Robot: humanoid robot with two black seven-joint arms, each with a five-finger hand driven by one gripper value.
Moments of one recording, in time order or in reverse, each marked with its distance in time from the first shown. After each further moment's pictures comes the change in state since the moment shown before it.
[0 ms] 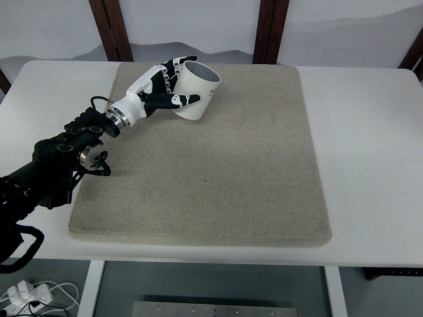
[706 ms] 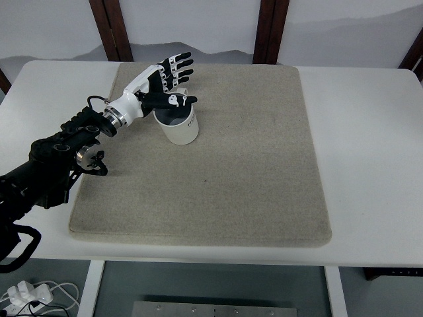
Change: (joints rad) left arm 0.001 0.012 0.000 0.000 0.001 -0.008 0.000; right arm 0.000 0.000 0.000 0.000 0.000 0.000 0.000
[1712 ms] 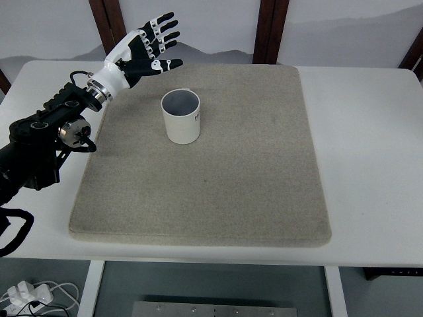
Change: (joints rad) left arm -0.059 0.065 -0.120 -0.017 -0.035 -0.074 0.000; right arm 0.000 0.000 -0.001 0.000 0.000 0.000 0.000
